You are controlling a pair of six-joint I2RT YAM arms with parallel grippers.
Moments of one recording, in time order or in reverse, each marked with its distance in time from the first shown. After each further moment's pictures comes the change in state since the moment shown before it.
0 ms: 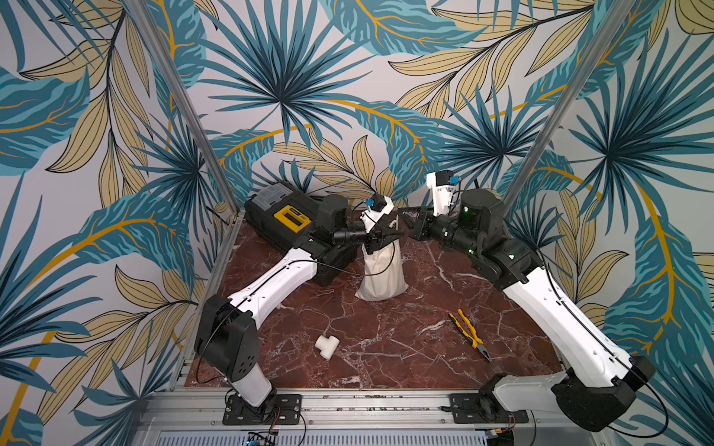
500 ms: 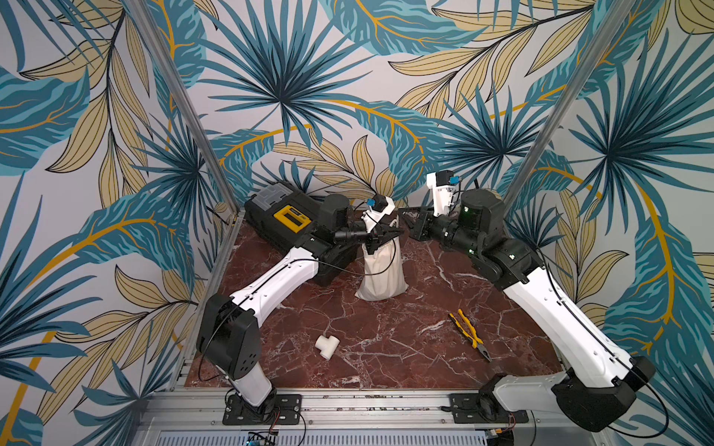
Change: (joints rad) left arm 0.000 0.013 0.014 -0.017 0.023 0.004; right arm 0.000 -0.001 0.001 -0.006 0.005 0.000
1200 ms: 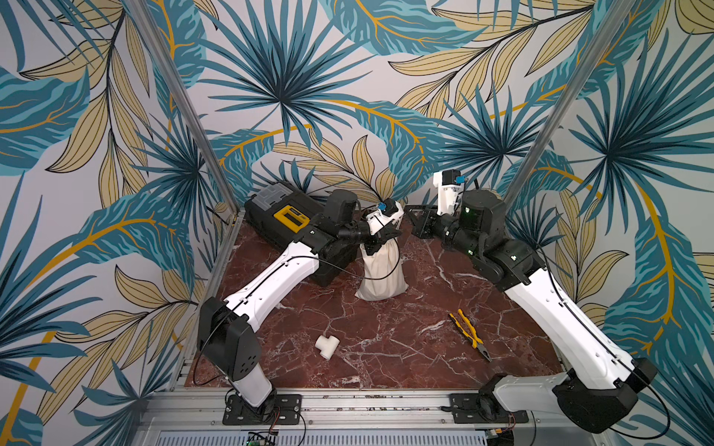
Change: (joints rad) left arm -0.036 0.000 0.152 -0.381 -0.180 0.279; right arm 0.000 -0.009 0.000 -0.010 0.131 0.000
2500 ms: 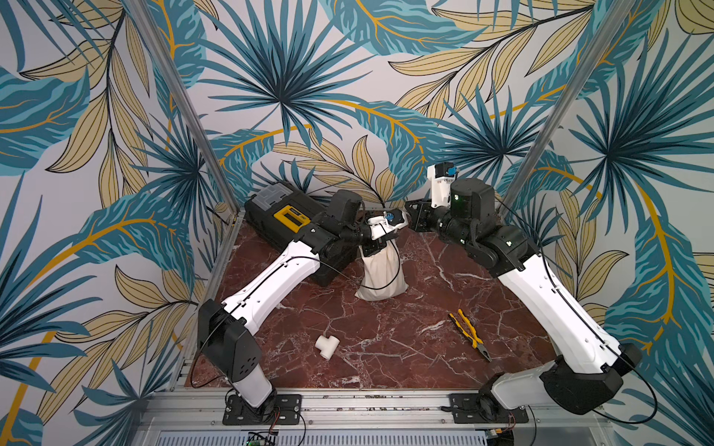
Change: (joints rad) left arm -0.031 -0.001 0.048 -0.164 -0.131 0.246; right arm 0.012 0.109 0.185 -0.172 0.100 -0.072
